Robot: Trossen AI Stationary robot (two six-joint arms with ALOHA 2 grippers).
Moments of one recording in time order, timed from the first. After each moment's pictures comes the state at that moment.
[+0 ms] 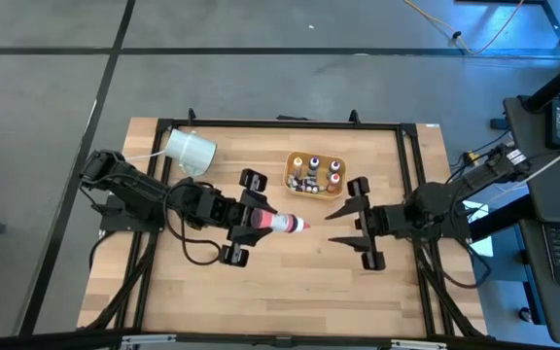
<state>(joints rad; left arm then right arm) -0.31 1.56 1.13 1.25 0.03 0.20 0.49 1.17 0.99 0.50 0.22 -0.29</state>
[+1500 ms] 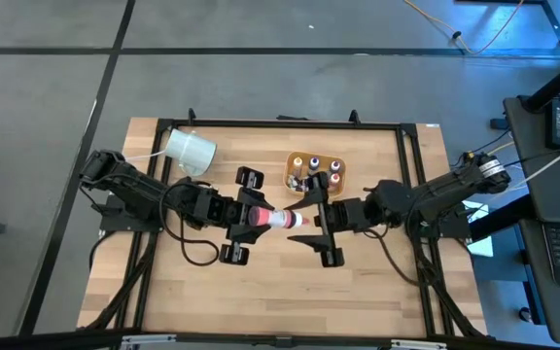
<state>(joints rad) -0.31 1.56 1.13 1.28 0.01 0.25 0.35 1.49 1.21 0.70 0.08 -0.22</state>
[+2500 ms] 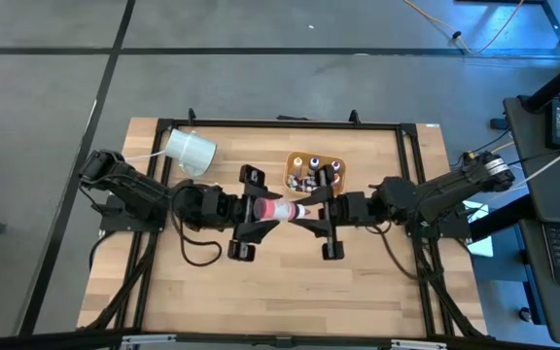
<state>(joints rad) -0.33 1.55 1.13 1.22 -0.15 0.22 0.35 1.45 1.22 0.63 0.18 -0.22</state>
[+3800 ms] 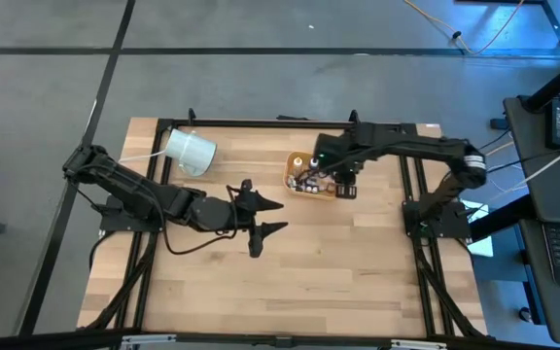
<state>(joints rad) -0.35 1.39 1.13 0.00 -0.53 -0.36 -0.20 1.64 1.55 -1.38 0.11 -0.11</state>
